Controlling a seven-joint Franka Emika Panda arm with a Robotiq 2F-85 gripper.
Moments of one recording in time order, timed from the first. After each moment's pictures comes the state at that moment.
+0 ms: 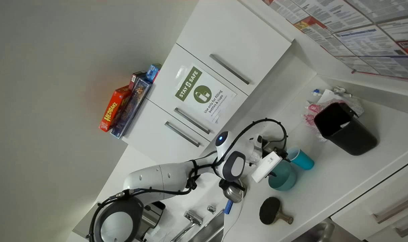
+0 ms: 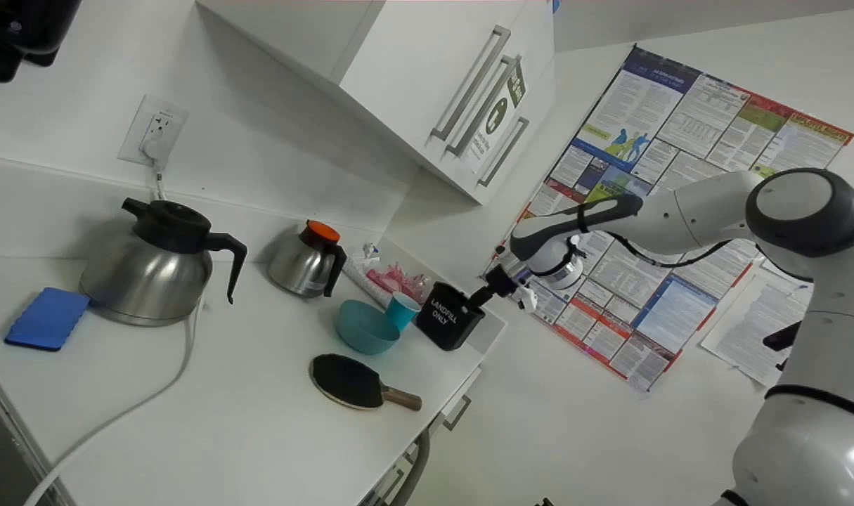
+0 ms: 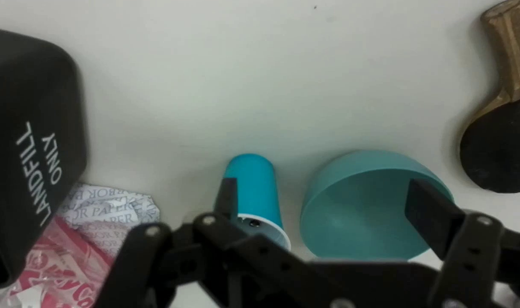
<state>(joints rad) -0.21 0.26 0.01 -2.14 0.33 2.64 -1.02</state>
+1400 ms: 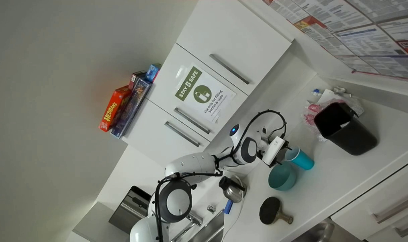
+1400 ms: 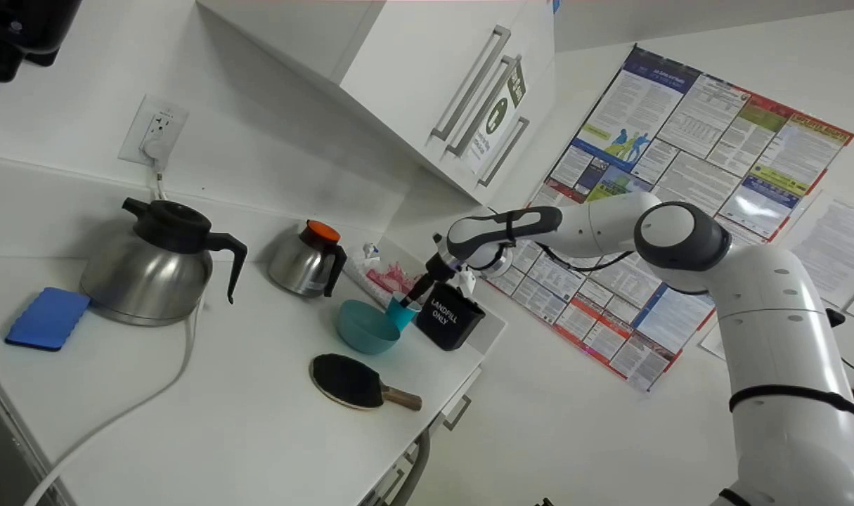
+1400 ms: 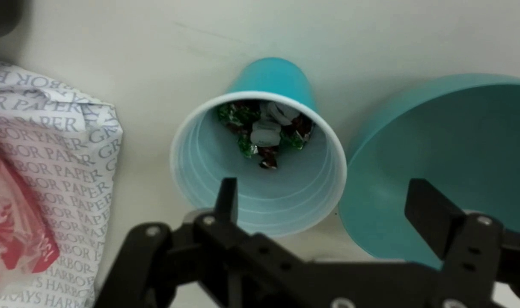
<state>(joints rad) -0.15 0.70 0.07 -1.59 0.08 2.56 -0.90</state>
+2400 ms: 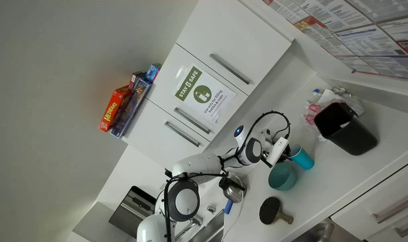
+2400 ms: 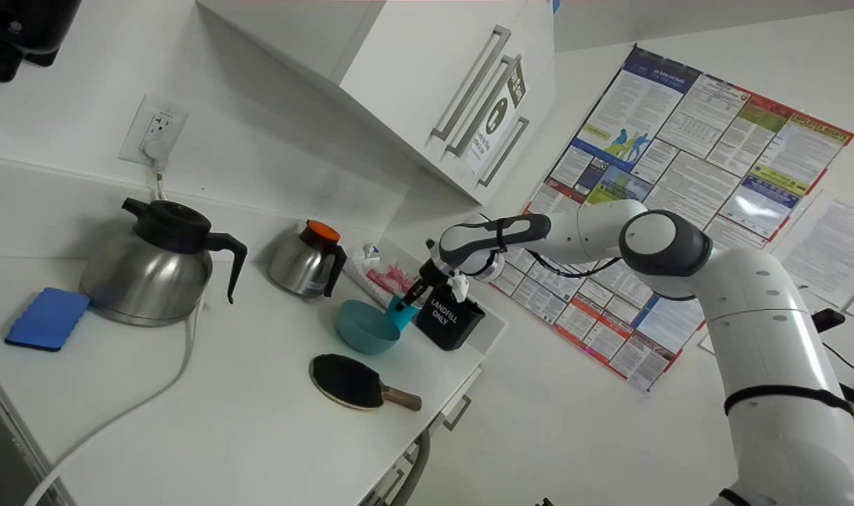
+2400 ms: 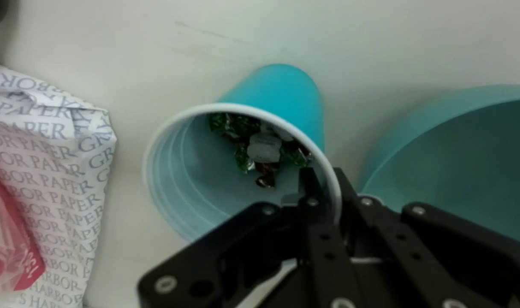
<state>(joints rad) -0.15 0.78 0.07 -1.53 0.04 2.55 -0.90</state>
